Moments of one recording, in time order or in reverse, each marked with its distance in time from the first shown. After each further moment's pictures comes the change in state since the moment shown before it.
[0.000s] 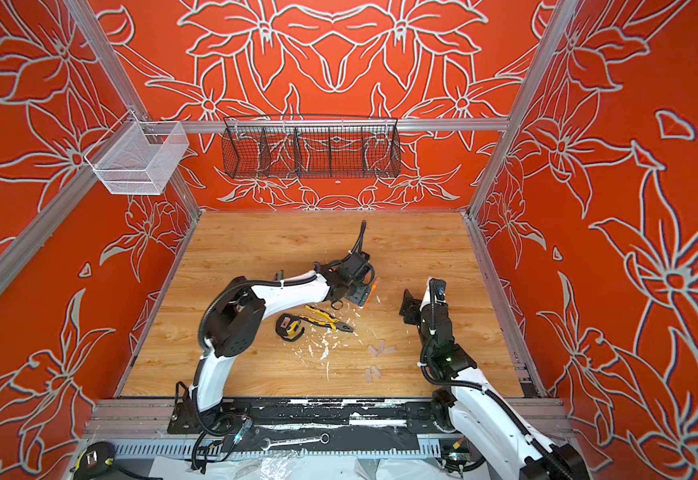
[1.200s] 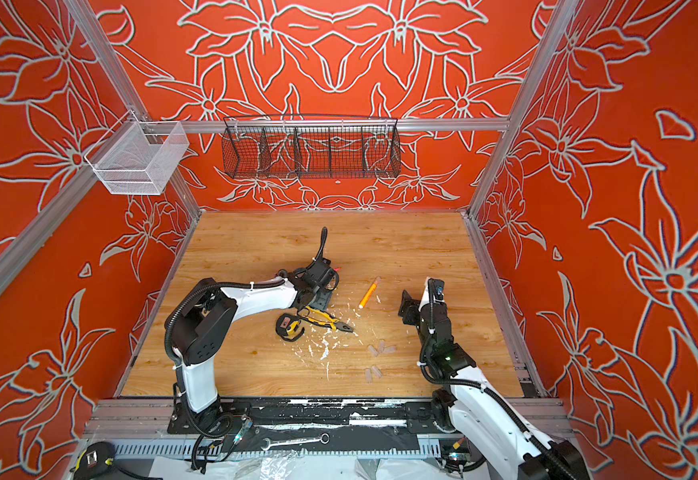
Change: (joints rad) left arm 0.144 -0.135 -0.326 0.056 -0.046 -0.011; right arm 0.000 0.018 0.000 0.004 -0.023 -0.001
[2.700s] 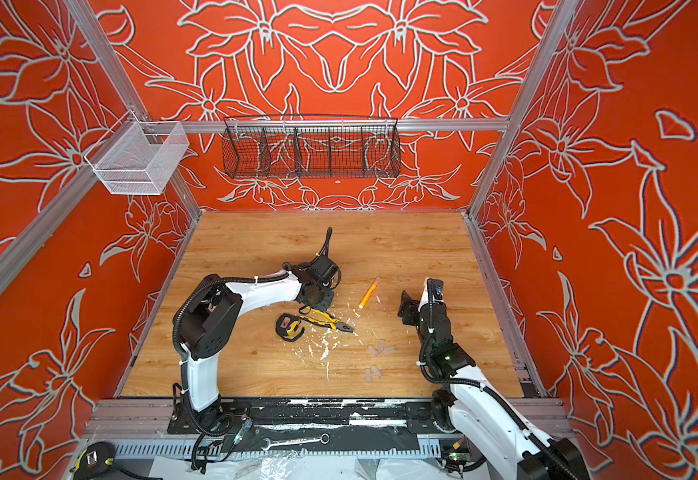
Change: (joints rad) left arm 0.011 0.058 0.111 -0.159 0.189 0.017; right arm 0.000 0.012 0.000 0.000 -0.006 0.000
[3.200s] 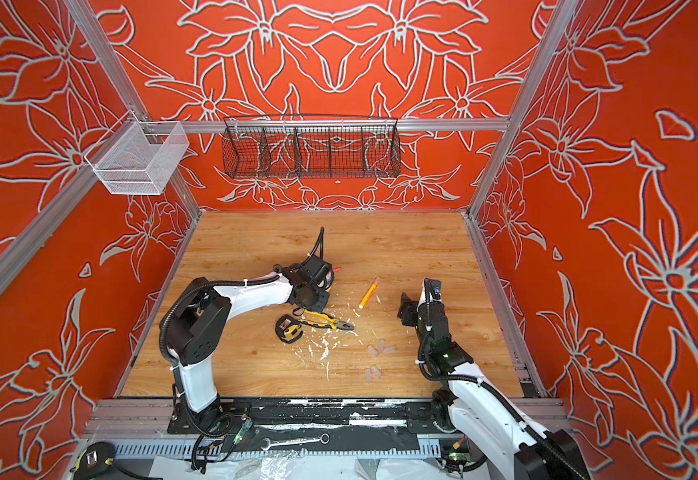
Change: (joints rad) left arm 0.027 -0.112 -0.114 0.054 0.077 0.045; right arm 0.000 0.062 0.004 -0.003 0.001 0.002
